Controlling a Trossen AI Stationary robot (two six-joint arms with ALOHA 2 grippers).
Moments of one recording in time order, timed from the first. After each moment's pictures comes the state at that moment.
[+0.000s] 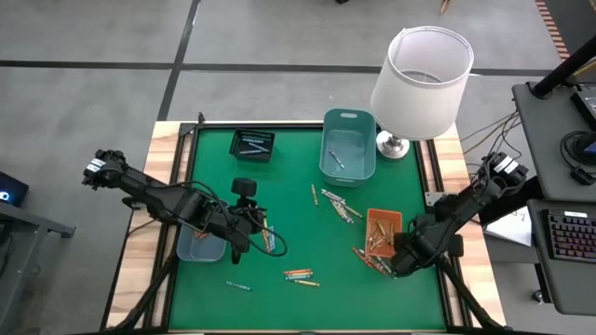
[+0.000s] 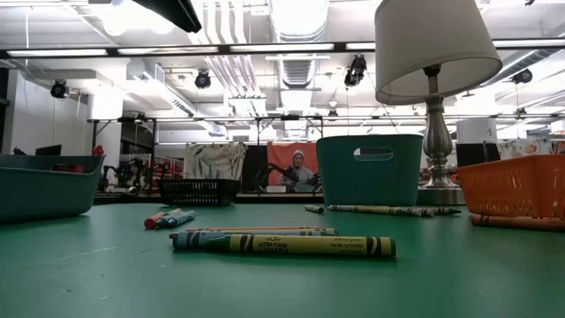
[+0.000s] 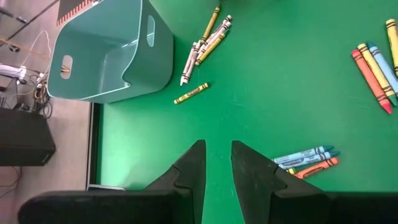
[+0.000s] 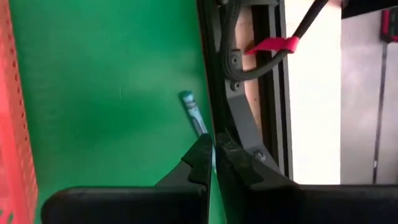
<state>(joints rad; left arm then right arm) -0.42 1.37 1.26 -0.88 -0.58 0.02 0.72 1.47 0.87 -1.37 -0.24 2.36</state>
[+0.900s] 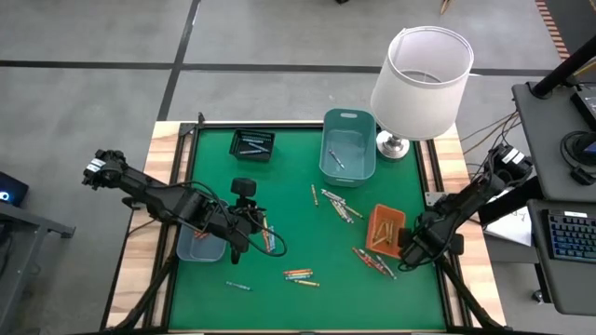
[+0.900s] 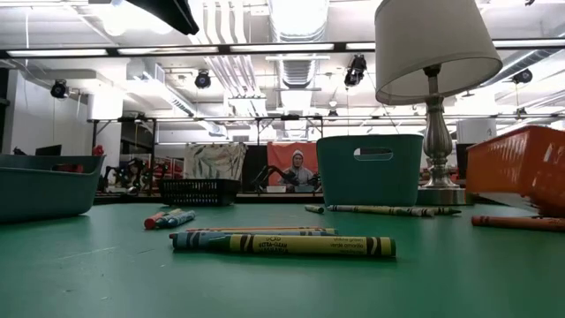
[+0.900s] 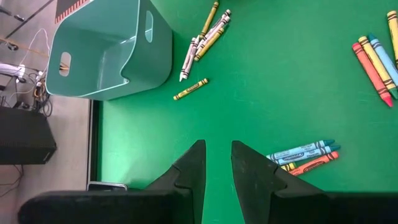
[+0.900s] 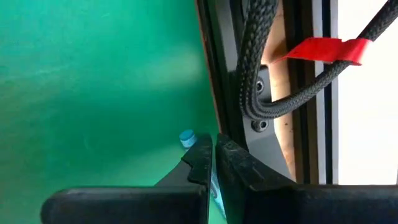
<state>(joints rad) -0.42 1.37 1.26 -0.90 -0.57 0.02 0.75 1.34 0.57 -1.08 -0.26 2.48</state>
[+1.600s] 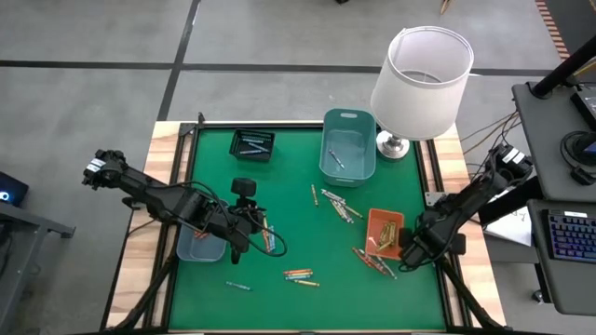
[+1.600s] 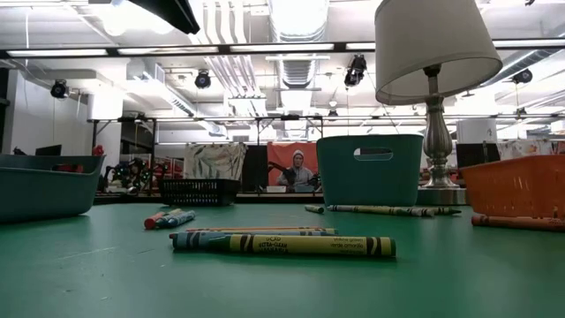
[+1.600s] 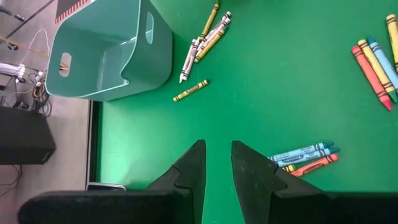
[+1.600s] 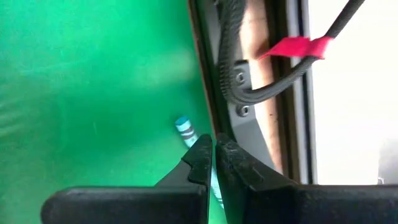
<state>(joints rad) -0.42 1.37 1.26 -0.89 -0.57 0.01 0.75 1.33 0.65 -1.19 -0.26 2.48</state>
